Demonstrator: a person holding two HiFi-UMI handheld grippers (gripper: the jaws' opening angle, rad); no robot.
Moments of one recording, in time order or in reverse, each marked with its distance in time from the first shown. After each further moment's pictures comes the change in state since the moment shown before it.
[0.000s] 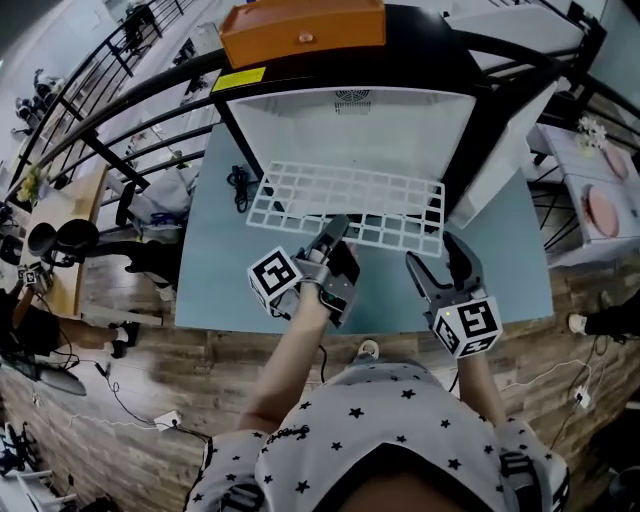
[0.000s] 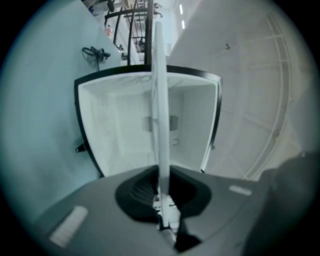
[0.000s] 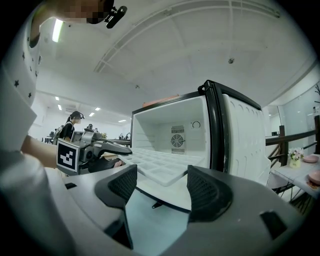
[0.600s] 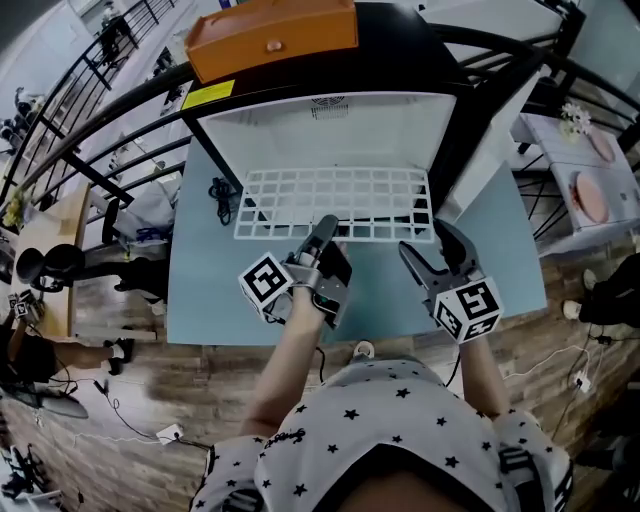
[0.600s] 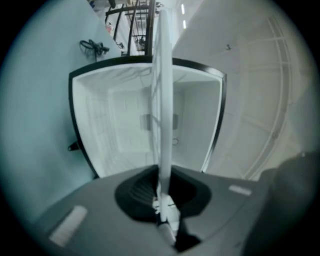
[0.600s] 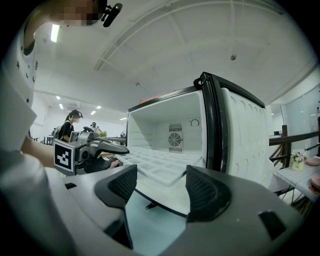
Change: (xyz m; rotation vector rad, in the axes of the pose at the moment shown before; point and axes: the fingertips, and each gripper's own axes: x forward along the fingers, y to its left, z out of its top) left arm 0.017 0.002 0.001 -0.008 0.005 -0.020; right arm 0.015 -0.024 0.003 -0.010 0.029 0.020
